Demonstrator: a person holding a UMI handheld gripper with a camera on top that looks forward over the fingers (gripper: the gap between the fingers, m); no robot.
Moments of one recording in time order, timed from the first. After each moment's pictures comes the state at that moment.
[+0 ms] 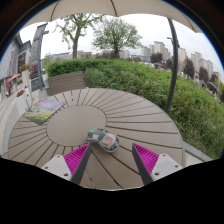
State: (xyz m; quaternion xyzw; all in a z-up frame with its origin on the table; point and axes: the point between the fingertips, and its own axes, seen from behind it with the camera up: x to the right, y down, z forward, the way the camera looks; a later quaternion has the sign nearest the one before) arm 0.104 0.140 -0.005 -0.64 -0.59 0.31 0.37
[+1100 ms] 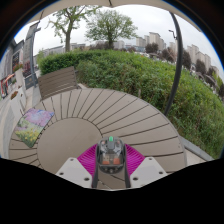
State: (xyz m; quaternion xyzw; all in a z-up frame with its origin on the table) arm 0.003 0.155 0.012 -0.68 -0.59 0.27 0.34
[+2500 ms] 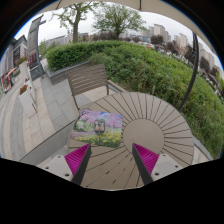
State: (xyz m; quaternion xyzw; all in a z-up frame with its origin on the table) arm 0.069 -0.195 0.176 -0.69 -0.62 0.24 0.28
